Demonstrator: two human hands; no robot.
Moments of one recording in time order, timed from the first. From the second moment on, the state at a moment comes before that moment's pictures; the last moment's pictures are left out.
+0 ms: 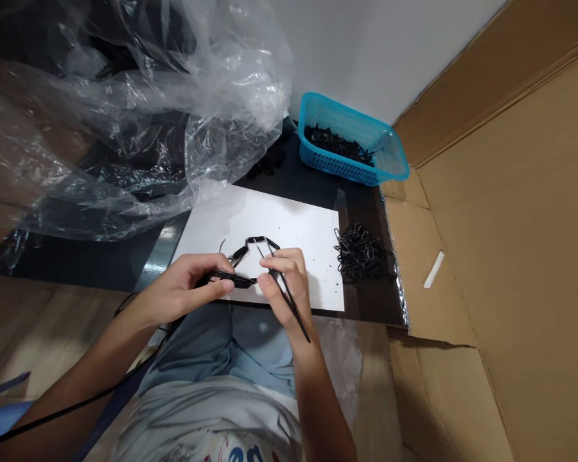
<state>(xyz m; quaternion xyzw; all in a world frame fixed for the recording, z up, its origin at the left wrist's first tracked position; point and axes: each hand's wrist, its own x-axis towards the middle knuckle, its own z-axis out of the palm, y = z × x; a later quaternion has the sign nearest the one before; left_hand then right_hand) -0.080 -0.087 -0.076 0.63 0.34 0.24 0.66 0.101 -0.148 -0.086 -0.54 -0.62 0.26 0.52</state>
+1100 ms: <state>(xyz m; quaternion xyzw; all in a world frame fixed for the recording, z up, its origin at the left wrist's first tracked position) -0.082 -0.087 -0.076 0.64 0.32 0.25 0.65 0.095 -0.171 -0.072 -0.44 -0.73 0.18 0.48</state>
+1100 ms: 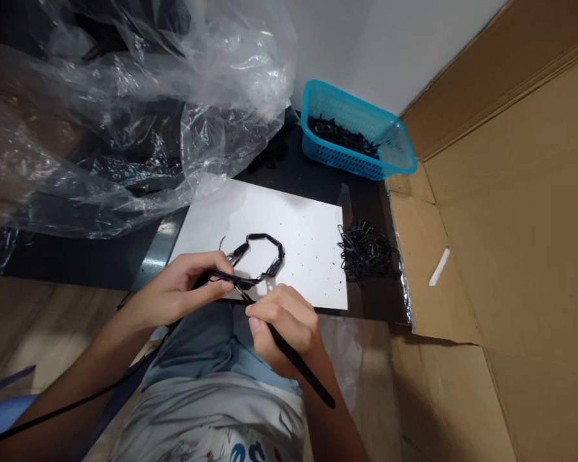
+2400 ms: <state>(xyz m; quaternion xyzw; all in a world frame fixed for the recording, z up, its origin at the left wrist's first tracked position) -0.085 -0.086 -0.082 0.63 0.31 0.26 0.66 0.078 -0.174 -0.090 -0.46 -0.65 0.14 0.59</state>
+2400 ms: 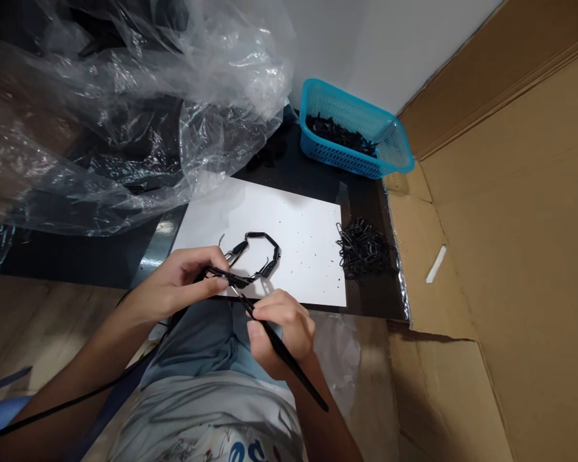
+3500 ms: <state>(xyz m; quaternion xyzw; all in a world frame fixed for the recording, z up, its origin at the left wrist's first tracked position) -0.086 -0.083 -0.078 0.59 0.29 0.26 0.71 0.066 -0.167 -0.086 -0.40 -0.39 0.44 0.70</state>
